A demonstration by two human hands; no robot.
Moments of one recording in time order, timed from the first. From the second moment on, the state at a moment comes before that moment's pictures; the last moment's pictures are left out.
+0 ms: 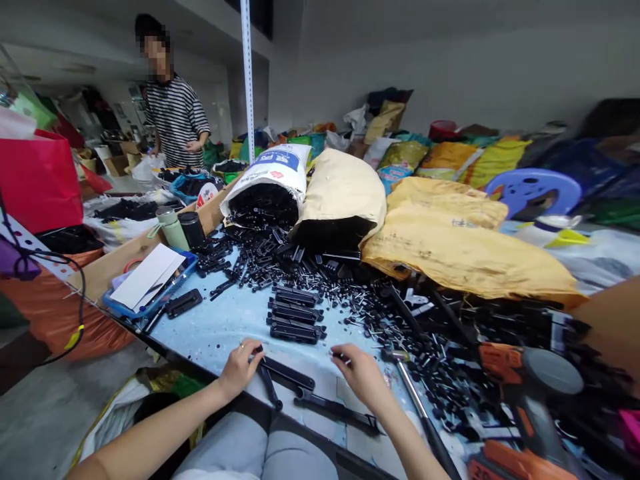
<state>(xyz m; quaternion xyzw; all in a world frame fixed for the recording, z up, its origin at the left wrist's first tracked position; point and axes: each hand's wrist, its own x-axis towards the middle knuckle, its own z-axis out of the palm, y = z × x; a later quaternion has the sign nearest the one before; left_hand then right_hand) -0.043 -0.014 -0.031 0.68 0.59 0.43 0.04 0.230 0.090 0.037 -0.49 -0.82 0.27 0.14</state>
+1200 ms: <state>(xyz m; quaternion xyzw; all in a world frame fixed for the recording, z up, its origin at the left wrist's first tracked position) -0.060 -0.012 -0.033 0.50 0.60 0.55 0.31 0.202 0.025 0.038 -0.43 -0.87 0.22 0.08</state>
